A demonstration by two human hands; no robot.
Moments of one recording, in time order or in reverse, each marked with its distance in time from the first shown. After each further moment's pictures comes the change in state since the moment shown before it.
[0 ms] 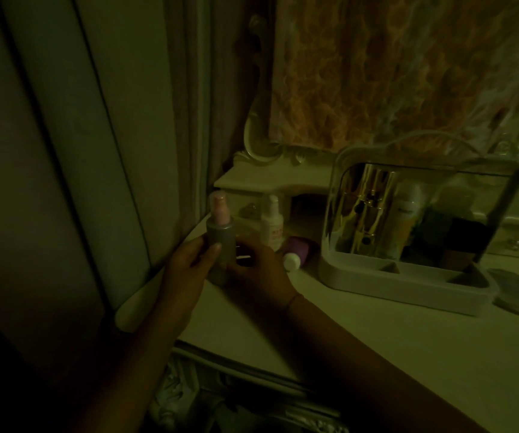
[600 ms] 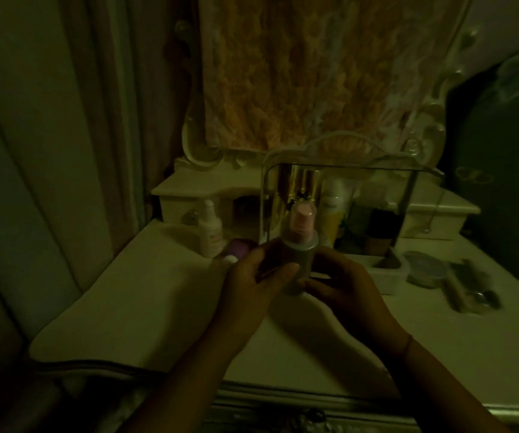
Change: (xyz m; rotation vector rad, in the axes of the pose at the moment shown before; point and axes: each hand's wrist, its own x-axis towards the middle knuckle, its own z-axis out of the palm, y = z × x) left_hand -0.062 0.032 0.150 -0.176 -0.409 0.072; right_hand -0.122 0.002 -0.161 -0.055 0.222 -0.032
